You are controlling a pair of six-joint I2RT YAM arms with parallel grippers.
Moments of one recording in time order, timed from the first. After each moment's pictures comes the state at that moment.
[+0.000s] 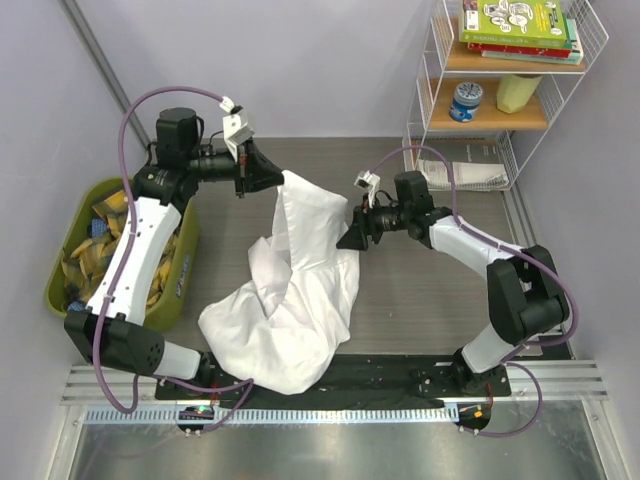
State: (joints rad) left arm -0.20 1.41 1.57 -0.53 1.16 0.29; right arm 0.38 1.59 1.00 -0.06 -0.89 -0.01
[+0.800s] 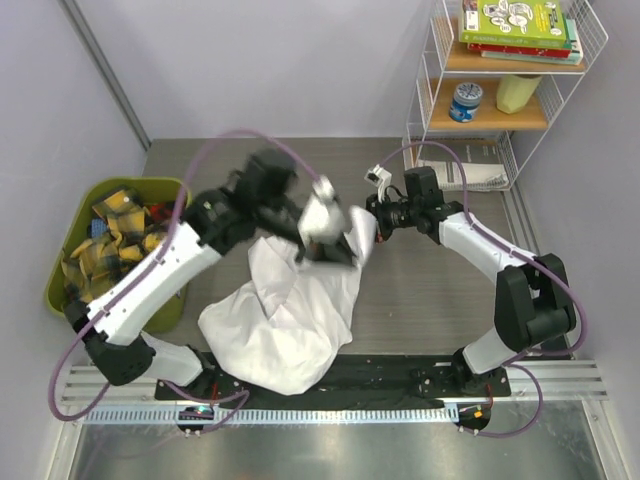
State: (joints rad) left arm -0.75 1.40 1.66 -0.73 1.06 0.56; right arm 0.33 1.55 1.05 -0.20 -0.87 0.04
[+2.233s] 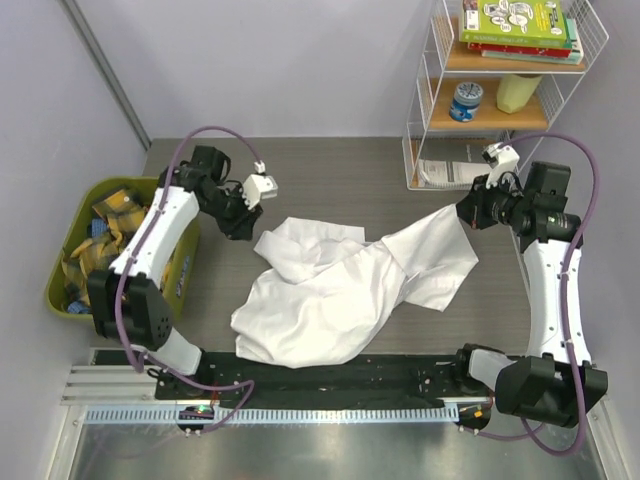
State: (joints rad) left arm -0.17 1.63 1.47 -1.07 0.48 0.83; right arm -0.23 1.14 1.19 -0.70 -0.69 -0.22
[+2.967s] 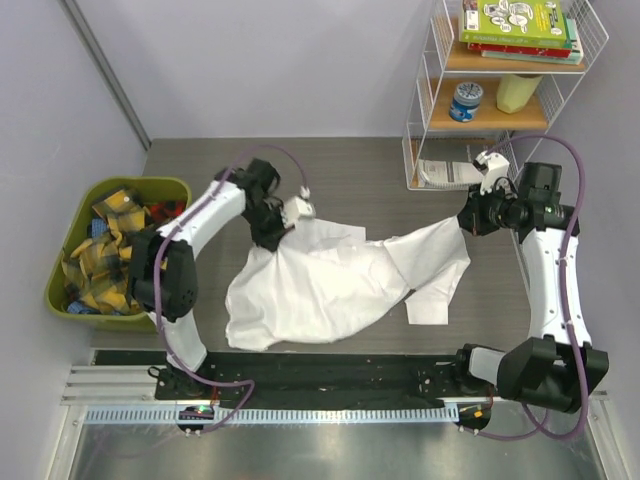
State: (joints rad) left arm -0.43 1.81 1.42 -1.06 0.41 0.88; right arm -0.24 1.18 1.20 -0.86 -0.62 -0.38
